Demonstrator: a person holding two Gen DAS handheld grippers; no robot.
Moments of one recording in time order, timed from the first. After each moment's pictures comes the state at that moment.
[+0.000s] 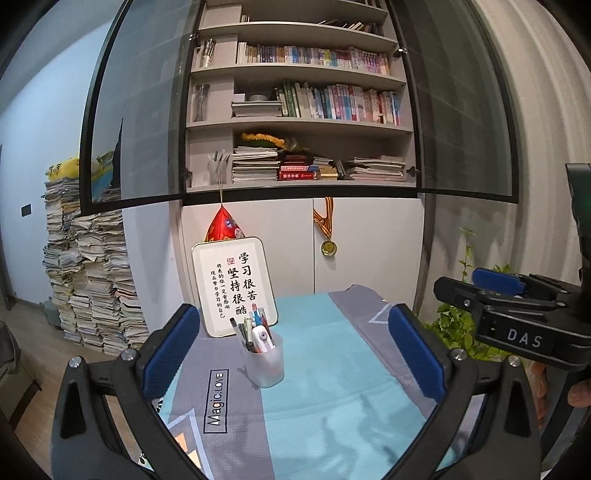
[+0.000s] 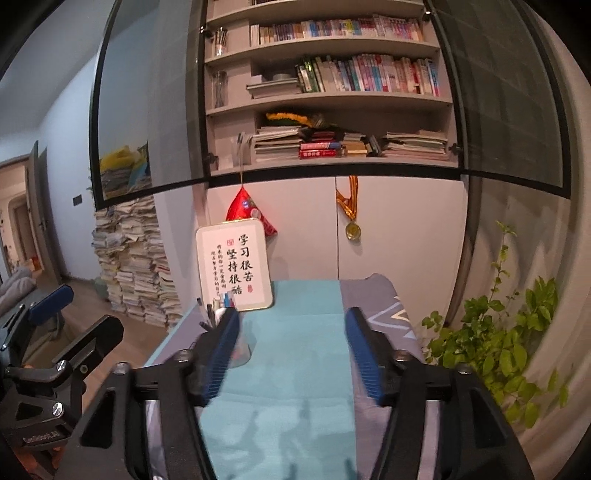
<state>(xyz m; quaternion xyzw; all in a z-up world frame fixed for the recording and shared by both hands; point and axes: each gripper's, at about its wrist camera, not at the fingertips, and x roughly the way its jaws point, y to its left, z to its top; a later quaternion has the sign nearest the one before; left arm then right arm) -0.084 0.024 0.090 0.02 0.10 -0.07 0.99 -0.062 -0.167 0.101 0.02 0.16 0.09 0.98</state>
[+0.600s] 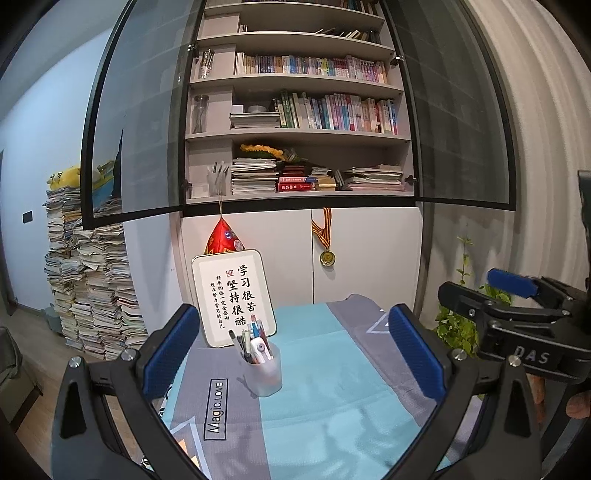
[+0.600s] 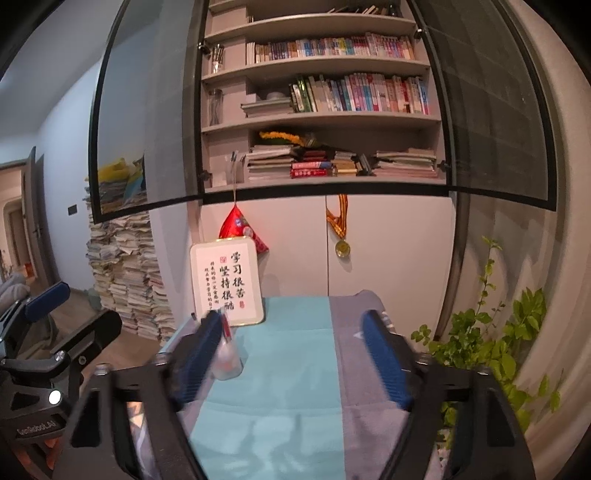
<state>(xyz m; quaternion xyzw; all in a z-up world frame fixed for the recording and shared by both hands) -0.093 0.018 0.102 0.02 0.09 -0.07 0.99 -0.079 -0.173 0.111 0.02 0.12 0.07 0.99</state>
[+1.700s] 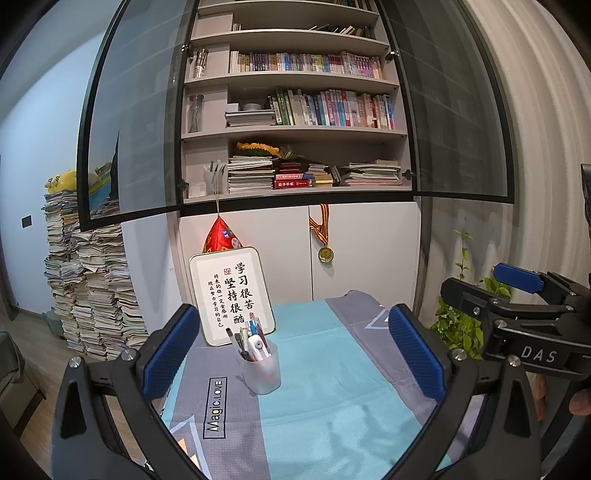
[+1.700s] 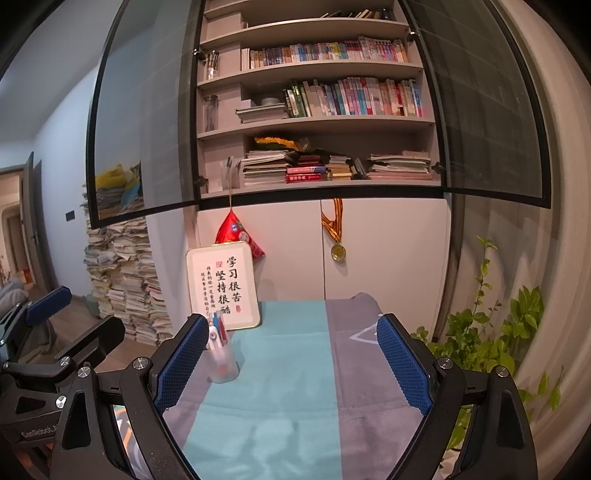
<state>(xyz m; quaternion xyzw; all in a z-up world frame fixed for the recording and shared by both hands) -0.094 0.010 0.101 0.03 0.09 -0.07 0.99 -0.080 -0.177 0.110 0.02 0.12 0.07 0.99</state>
